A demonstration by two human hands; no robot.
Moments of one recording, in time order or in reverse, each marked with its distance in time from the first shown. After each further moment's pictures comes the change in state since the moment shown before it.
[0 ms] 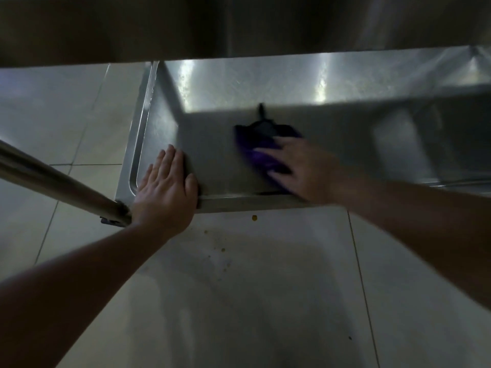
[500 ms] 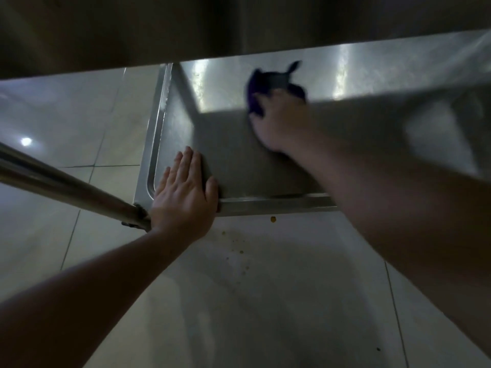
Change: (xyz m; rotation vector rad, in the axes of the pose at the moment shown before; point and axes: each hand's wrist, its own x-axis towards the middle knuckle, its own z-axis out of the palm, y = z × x) left_hand 0.000 0.000 0.006 0.055 0.050 -0.008; right_hand 0.136 -0.031 -0.003 -0.007 0.138 0.345
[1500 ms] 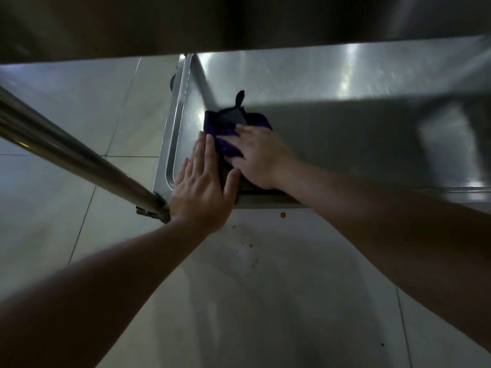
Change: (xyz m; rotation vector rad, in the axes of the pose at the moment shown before) left_hand -0.007 0.002 0.000 -0.087 0.071 0.012; right_hand -0.062 -0.064 0.017 0.140 -0.160 -0.393
